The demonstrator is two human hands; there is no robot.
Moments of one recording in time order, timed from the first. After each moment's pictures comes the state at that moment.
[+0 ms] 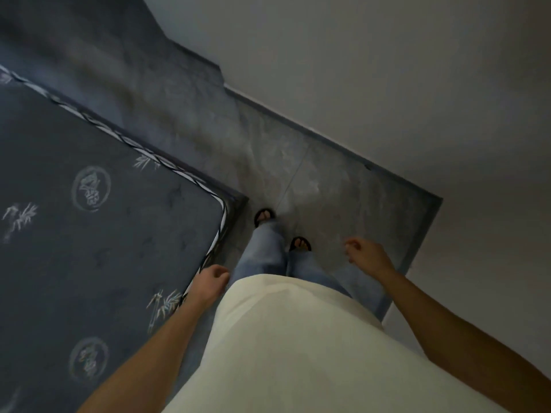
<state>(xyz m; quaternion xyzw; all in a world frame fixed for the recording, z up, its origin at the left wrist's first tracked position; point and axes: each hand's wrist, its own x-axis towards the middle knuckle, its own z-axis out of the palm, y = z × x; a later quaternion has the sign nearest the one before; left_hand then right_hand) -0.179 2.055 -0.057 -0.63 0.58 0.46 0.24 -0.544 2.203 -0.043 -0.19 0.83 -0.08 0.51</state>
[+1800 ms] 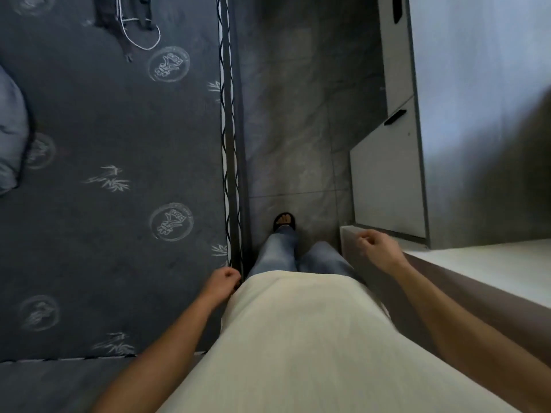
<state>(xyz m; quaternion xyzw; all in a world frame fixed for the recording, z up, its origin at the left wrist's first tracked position) -0.169 1.492 -0.039 -0.81 0.11 0.57 -0.05 -0.488 1.264 -0.047 -0.60 0.63 0.16 0.46</state>
